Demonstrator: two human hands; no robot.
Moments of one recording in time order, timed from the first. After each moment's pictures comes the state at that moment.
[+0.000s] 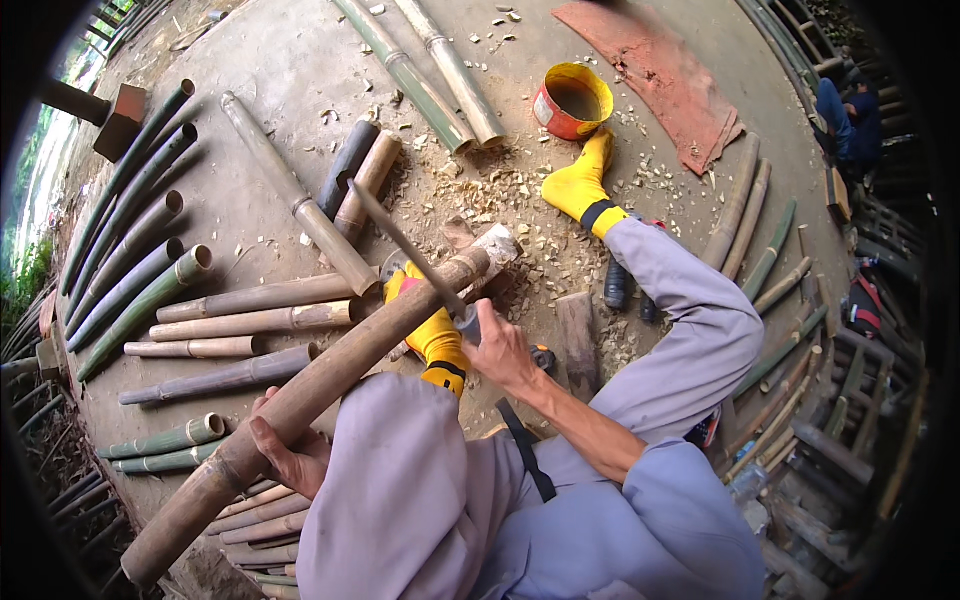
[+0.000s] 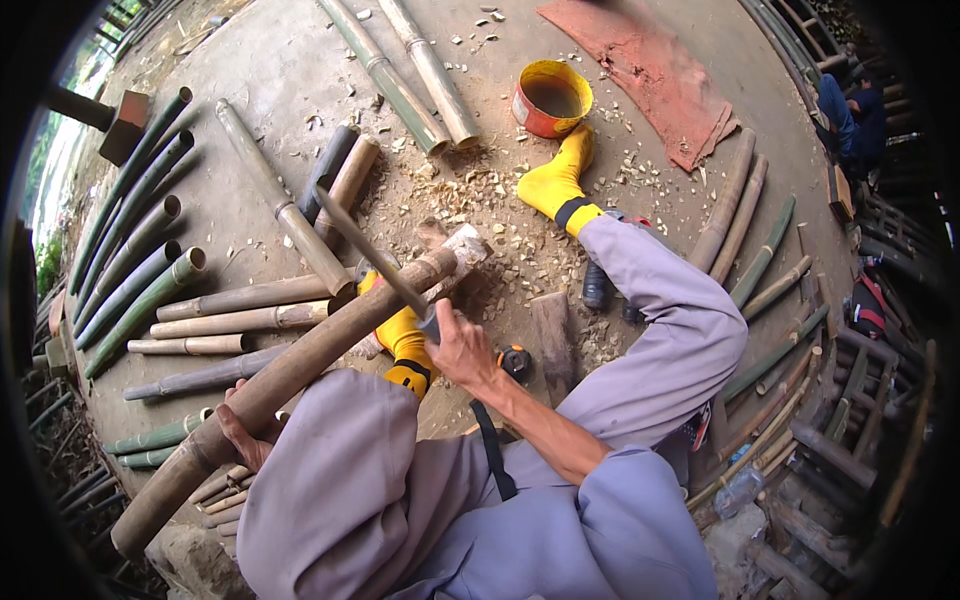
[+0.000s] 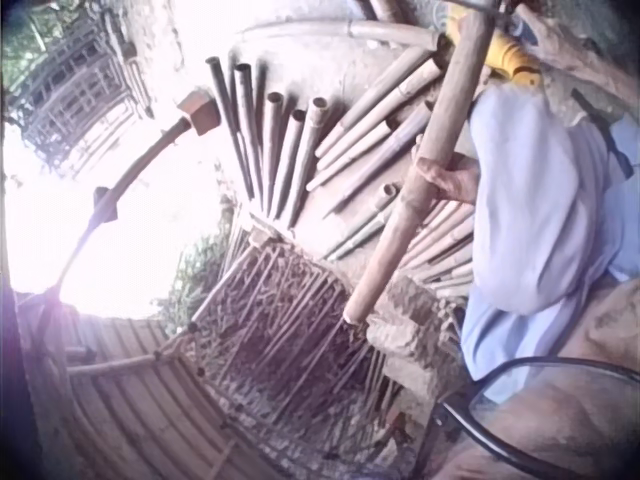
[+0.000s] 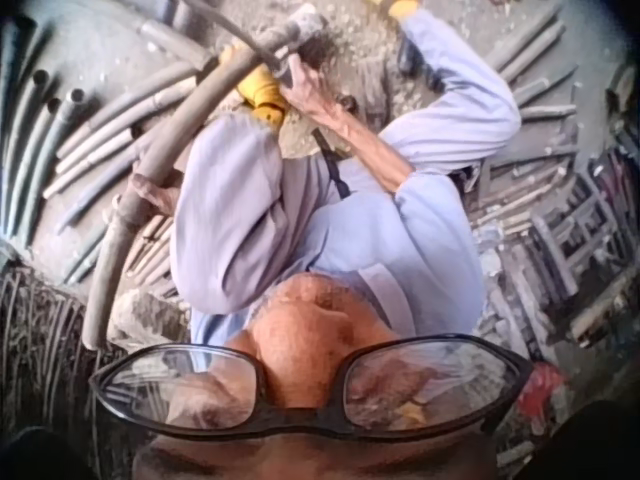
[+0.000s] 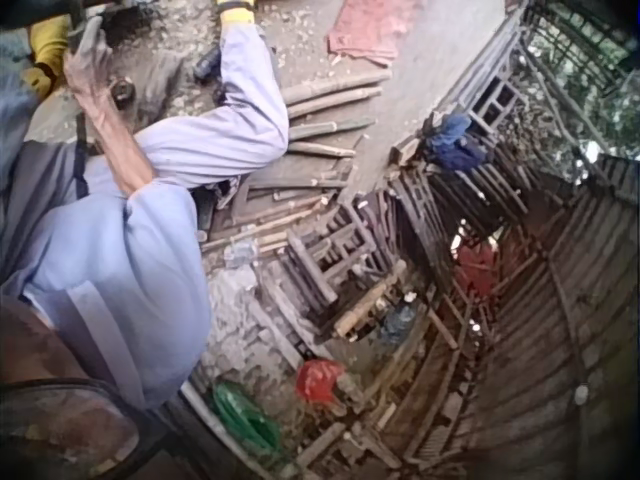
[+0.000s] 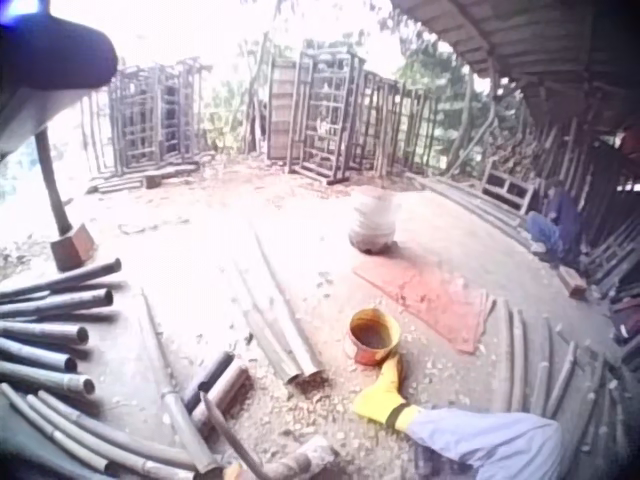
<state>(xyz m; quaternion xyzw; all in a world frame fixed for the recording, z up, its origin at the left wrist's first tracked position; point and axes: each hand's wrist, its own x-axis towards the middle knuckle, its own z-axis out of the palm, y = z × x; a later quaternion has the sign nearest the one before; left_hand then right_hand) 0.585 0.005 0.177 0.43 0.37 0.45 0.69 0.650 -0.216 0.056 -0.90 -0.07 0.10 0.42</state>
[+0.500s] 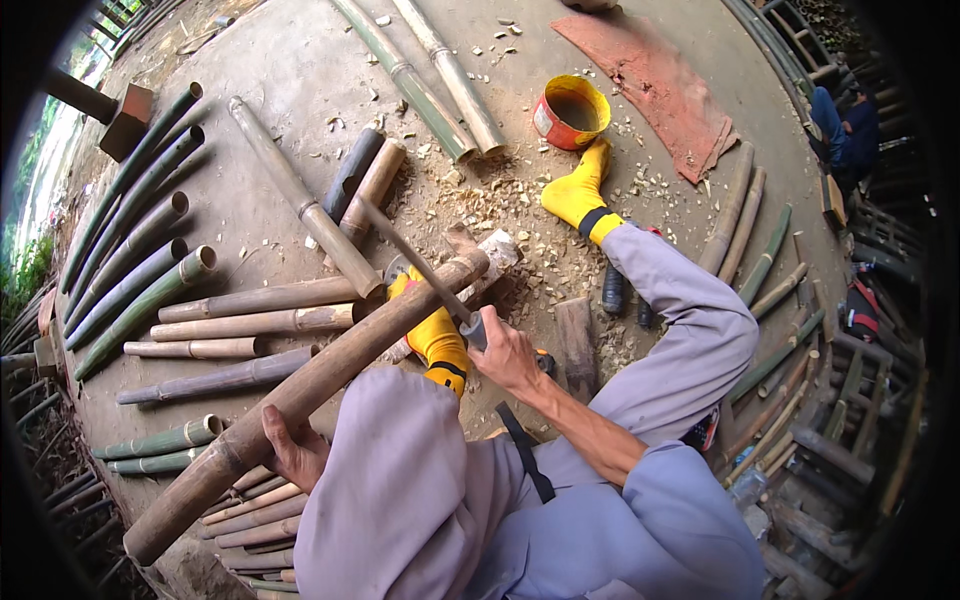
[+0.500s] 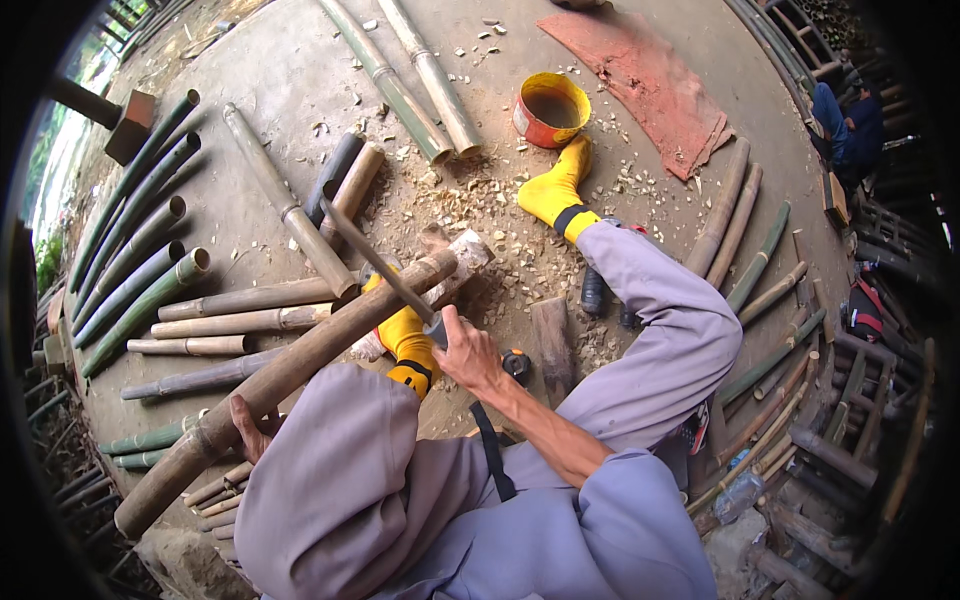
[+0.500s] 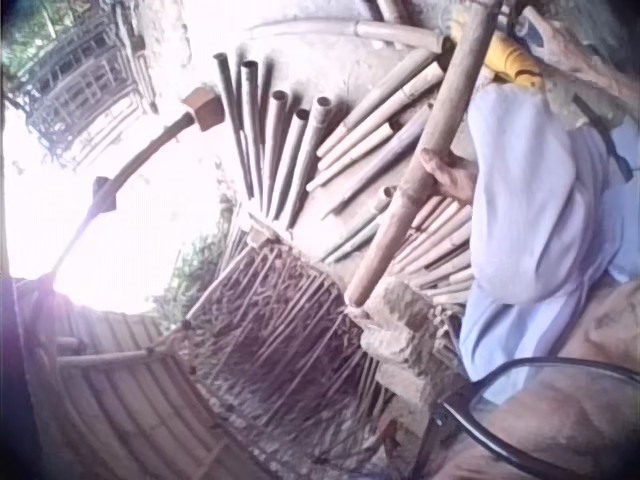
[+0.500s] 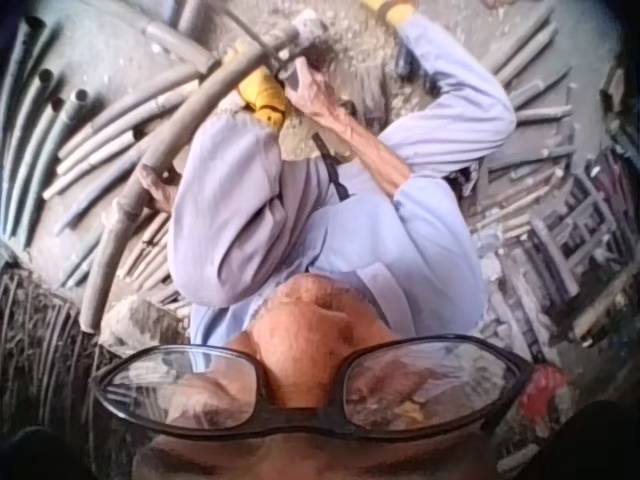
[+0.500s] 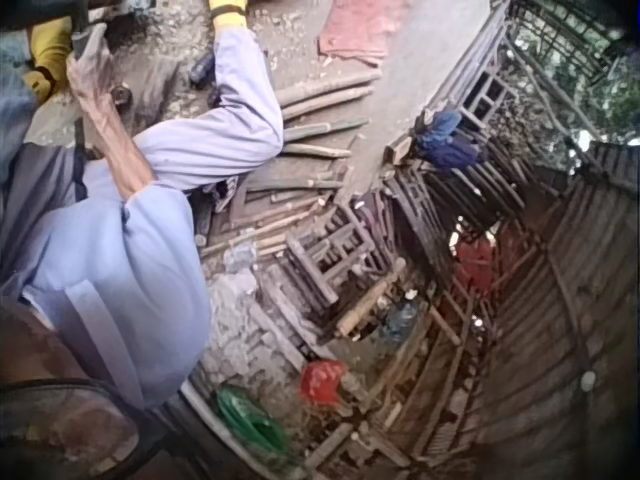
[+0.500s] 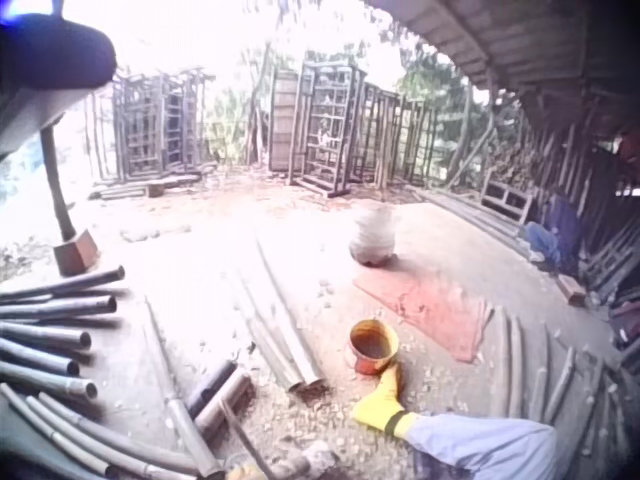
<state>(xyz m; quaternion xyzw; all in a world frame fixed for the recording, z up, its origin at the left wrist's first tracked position) 0.571 0.008 0.172 0.43 0.41 0.42 0.69 0.646 -0.221 0.061 -0.91 -0.10 0.12 0.39</state>
